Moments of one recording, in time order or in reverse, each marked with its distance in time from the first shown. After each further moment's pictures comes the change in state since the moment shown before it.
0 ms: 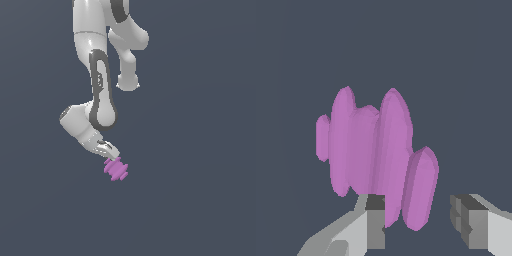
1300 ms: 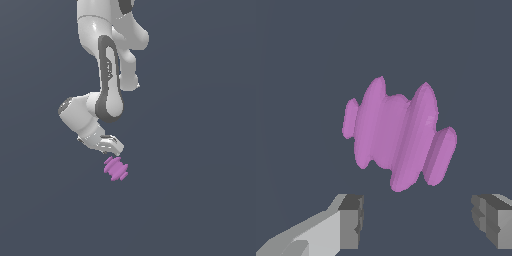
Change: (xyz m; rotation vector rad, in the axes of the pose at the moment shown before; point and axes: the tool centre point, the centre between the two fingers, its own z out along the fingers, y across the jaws) arm -0.012 -0.024 -0.028 -0.088 -0.039 -0.098
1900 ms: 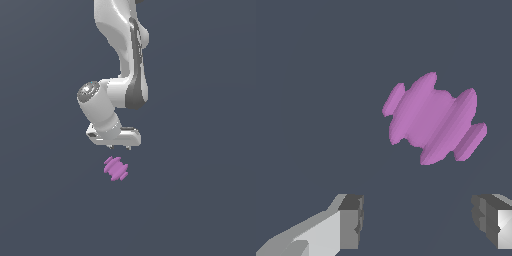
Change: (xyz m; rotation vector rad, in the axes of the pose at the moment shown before) arm -0.022 -0.060 -0.025 -0.235 -0.043 -0.227
